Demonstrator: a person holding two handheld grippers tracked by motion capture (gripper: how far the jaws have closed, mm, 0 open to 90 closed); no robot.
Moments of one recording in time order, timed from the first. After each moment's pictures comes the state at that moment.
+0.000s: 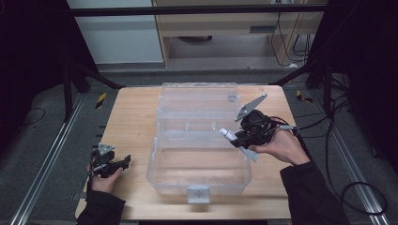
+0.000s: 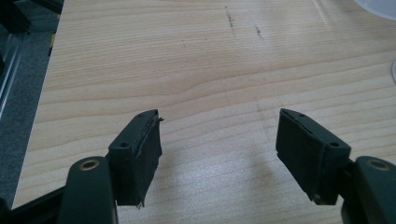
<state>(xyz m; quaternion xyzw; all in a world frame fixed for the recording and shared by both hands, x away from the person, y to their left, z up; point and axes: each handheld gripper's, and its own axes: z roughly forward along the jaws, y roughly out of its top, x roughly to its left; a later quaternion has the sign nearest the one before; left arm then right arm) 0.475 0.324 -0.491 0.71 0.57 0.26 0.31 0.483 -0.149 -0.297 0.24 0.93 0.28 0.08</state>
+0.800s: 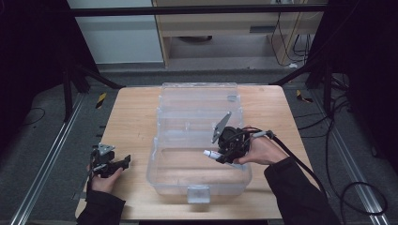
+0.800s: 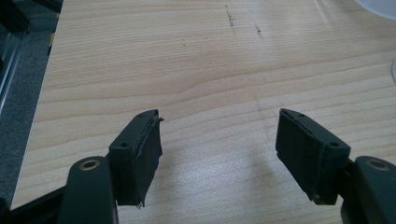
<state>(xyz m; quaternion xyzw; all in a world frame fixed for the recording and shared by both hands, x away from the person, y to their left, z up) 0.475 0.324 -0.491 0.71 0.57 0.26 0.31 0.484 -0.098 -0.343 0.11 0.97 0.21 0.03</state>
